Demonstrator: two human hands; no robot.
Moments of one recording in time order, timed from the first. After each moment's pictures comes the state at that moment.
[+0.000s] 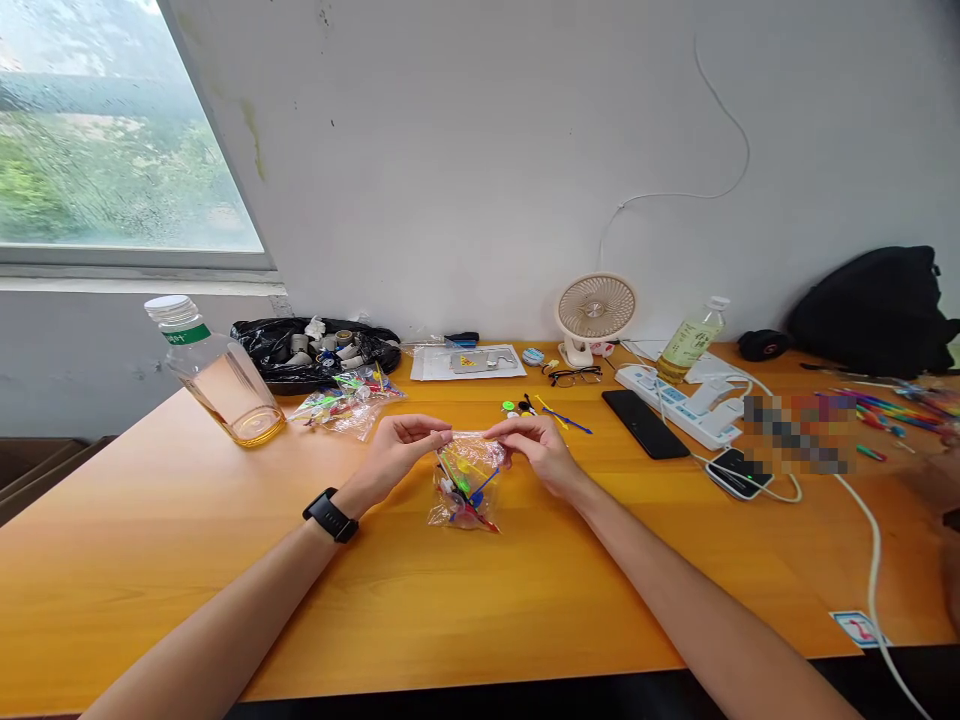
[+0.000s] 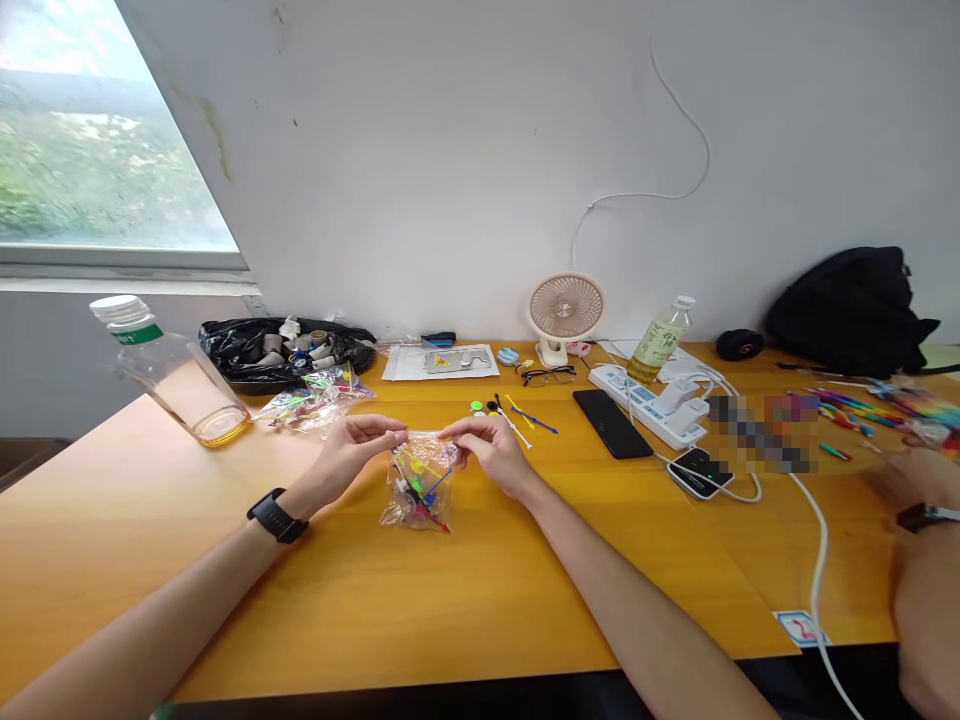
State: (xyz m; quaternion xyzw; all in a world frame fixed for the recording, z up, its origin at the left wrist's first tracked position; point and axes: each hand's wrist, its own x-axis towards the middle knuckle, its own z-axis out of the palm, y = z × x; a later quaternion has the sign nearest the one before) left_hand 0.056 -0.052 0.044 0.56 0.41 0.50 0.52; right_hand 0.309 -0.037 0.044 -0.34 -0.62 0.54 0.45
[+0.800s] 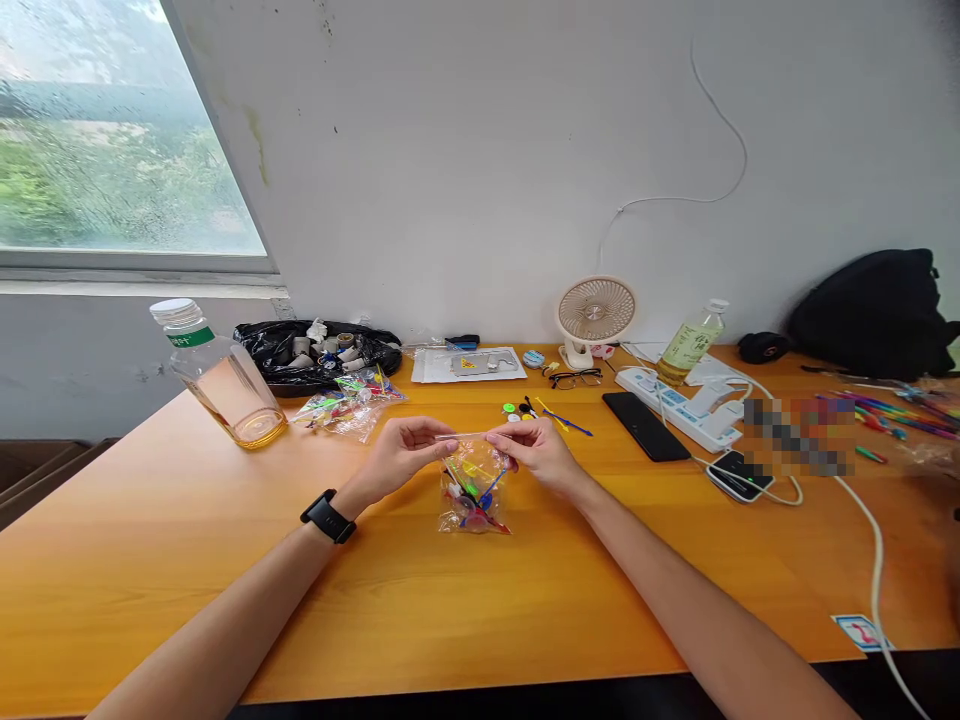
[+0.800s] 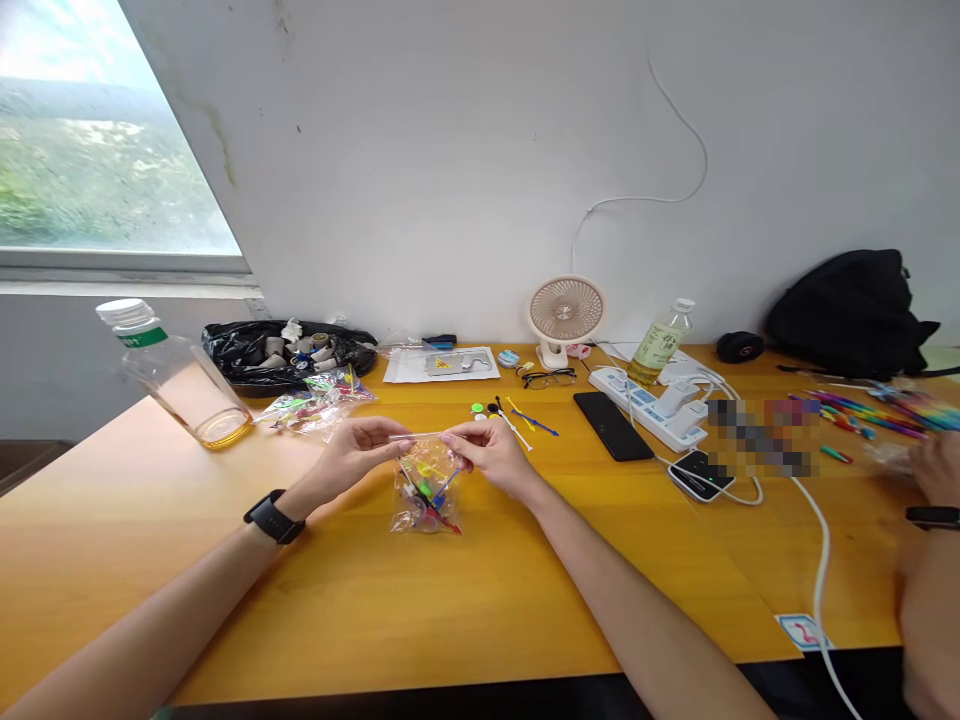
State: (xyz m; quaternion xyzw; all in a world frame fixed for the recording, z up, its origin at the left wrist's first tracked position) left_hand 0.053 -0.053 0.050 0.63 0.38 0.46 0.49; right_hand 0.308 -0.033 0.041 -0.35 -0.65 0.53 0.43
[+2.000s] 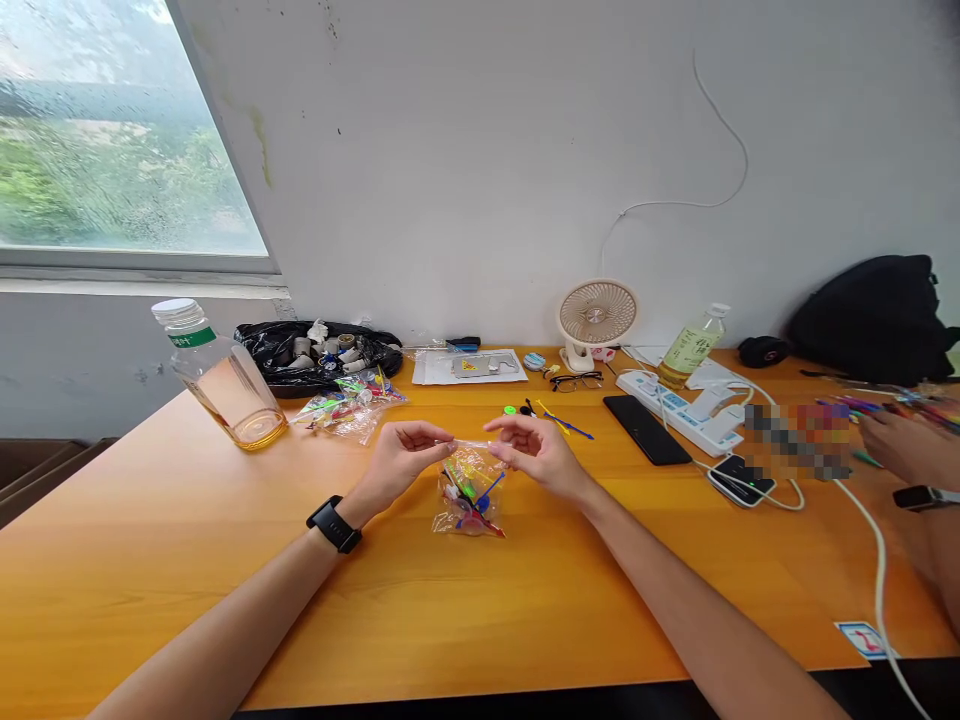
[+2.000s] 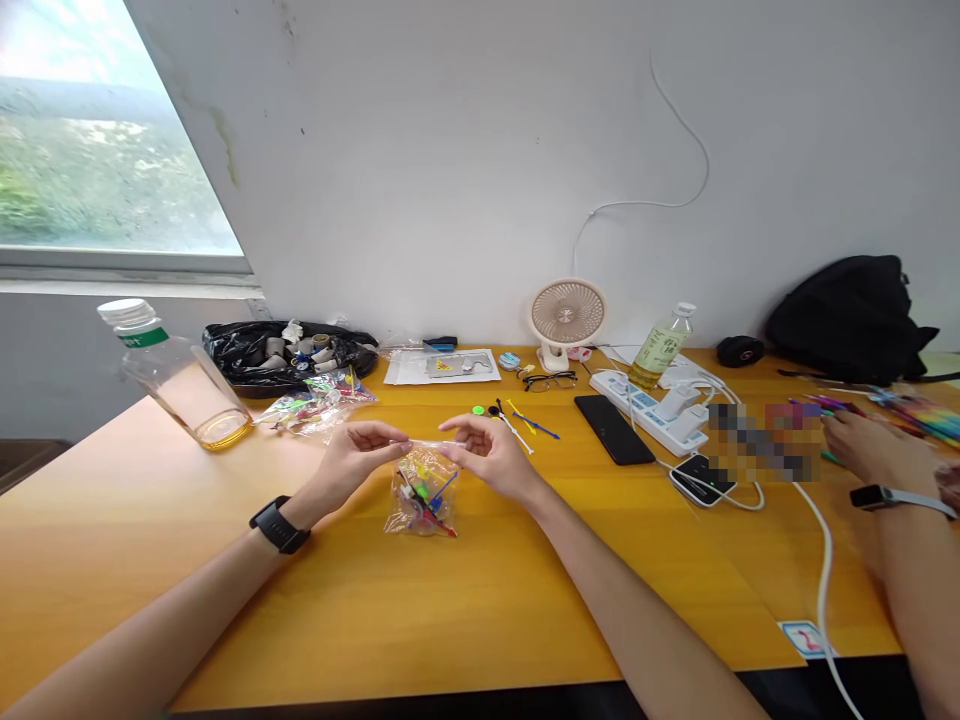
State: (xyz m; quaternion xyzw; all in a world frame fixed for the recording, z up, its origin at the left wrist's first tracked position) left_hand 0.061 -0.058 0.043 0.55 0.41 0.52 0.50; right_hand 0.312 -0.039 0.053 -0.34 -0.70 0.48 0.42
